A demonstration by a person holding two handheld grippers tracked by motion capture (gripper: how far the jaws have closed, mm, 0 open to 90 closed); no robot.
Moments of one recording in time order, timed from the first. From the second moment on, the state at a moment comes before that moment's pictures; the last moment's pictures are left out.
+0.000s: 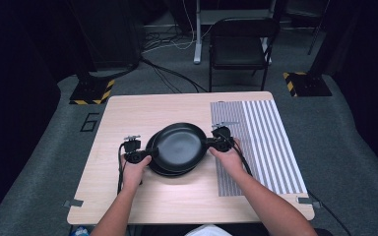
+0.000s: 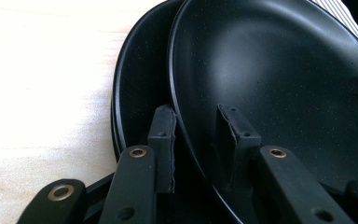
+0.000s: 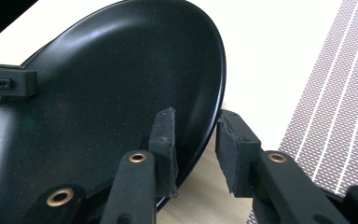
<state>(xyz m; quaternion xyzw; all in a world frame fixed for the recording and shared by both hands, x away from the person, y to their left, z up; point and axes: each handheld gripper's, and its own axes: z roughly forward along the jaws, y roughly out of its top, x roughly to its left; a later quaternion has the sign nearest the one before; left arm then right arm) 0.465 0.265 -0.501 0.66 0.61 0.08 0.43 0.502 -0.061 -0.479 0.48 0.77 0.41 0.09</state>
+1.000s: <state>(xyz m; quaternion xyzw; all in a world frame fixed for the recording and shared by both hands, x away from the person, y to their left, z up) 0.464 0.264 -0.502 0.66 0.61 0.08 0.44 0.472 -0.062 -0.480 0.52 0.75 0.41 0.02</state>
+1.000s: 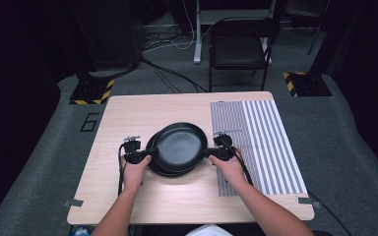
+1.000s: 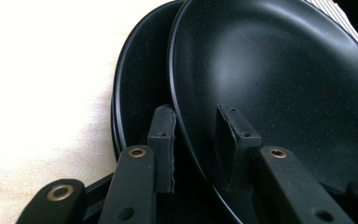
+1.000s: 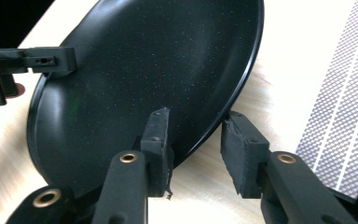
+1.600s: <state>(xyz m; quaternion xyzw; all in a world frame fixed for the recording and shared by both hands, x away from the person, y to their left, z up) 0.464 0.266 -0.503 0.65 0.62 0.07 0.44 0.511 -0.057 -0.478 0.52 0.75 0.41 0.05</state>
